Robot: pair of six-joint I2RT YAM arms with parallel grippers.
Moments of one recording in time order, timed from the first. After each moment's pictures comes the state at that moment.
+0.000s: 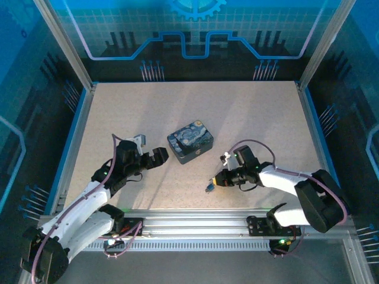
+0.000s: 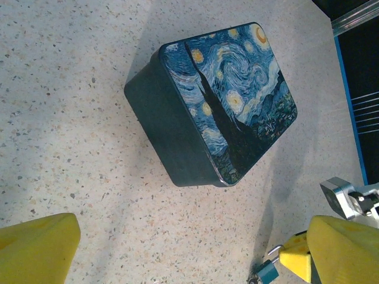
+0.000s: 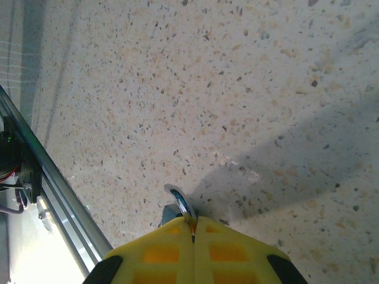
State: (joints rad) left arm -0.38 0.84 0.50 -0.28 0.19 -0.75; right arm 0.50 1.35 0.44 -0.13 -0.62 0.46
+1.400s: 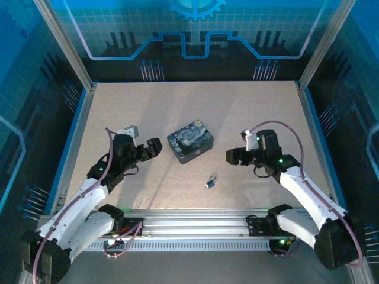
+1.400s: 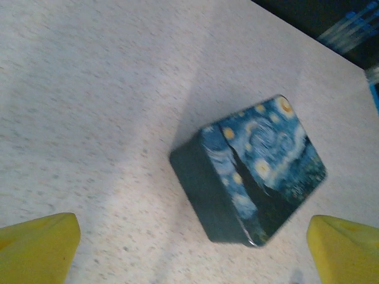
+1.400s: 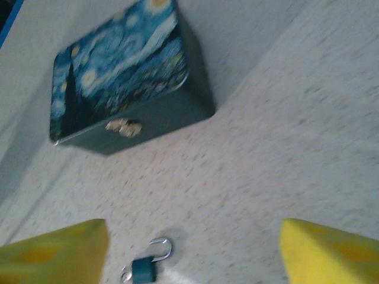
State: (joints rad) left arm -0.31 0.85 0.60 -0.34 -0.05 -0.61; right arm 0.23 0.95 0.62 -0.38 -0.31 0.24
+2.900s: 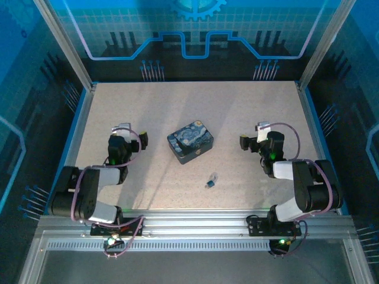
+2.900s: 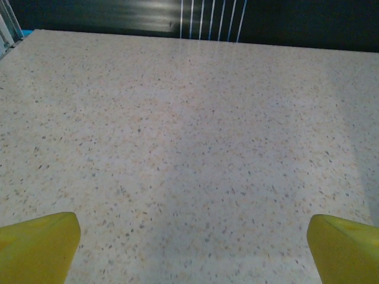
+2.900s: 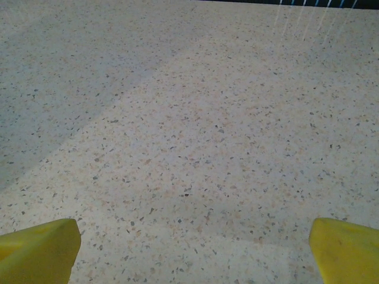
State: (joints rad) left arm -0.03 1.47 0.32 0.83 -0.06 -0.11; right arm 0.03 1.50 0.41 0.64 -0.10 -0.05
